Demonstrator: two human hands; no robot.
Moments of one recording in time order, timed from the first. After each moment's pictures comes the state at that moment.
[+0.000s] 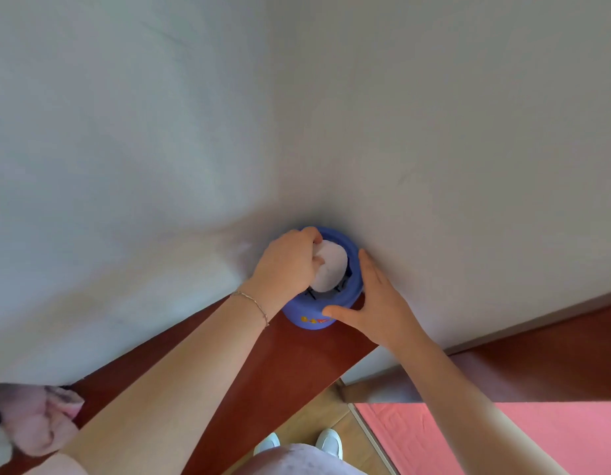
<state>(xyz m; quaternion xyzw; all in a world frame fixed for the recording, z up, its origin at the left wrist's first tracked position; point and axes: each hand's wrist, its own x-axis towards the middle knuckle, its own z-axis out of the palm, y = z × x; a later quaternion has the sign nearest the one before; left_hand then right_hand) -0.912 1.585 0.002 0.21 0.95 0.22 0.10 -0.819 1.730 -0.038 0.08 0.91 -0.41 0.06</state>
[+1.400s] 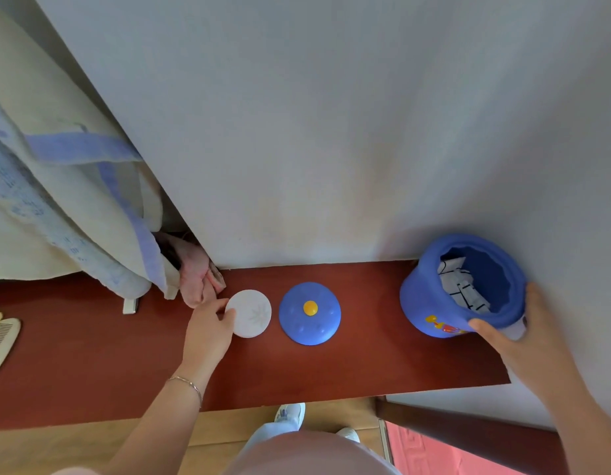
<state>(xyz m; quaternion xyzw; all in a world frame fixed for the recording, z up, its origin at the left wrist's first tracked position) -0.743 1.326 -0.105 -0.33 0.86 0.38 0.02 -0.825 1.736 -0.045 0.01 0.93 -0.37 0.02</state>
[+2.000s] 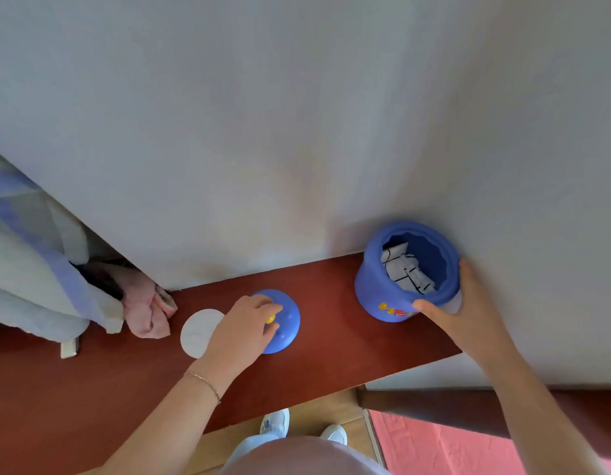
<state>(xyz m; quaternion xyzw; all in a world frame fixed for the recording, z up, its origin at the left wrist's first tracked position) -0.787 1.399 -0.097 0.06 0.97 0.25 0.06 -0.824 1.735 -0.047 0.02 0.91 -0.42 0.02</state>
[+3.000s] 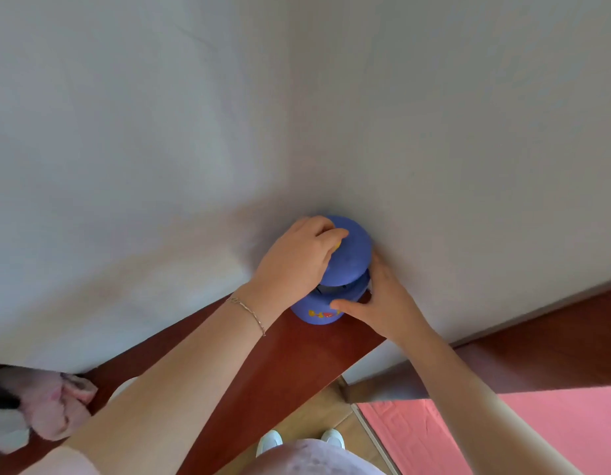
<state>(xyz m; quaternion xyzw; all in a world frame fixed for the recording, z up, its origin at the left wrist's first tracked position) -0.896 1.569 0.008 0.38 0.89 0.22 -0.10 -0.822 1.731 -0.042 0.05 0.90 -0.44 0.01</state>
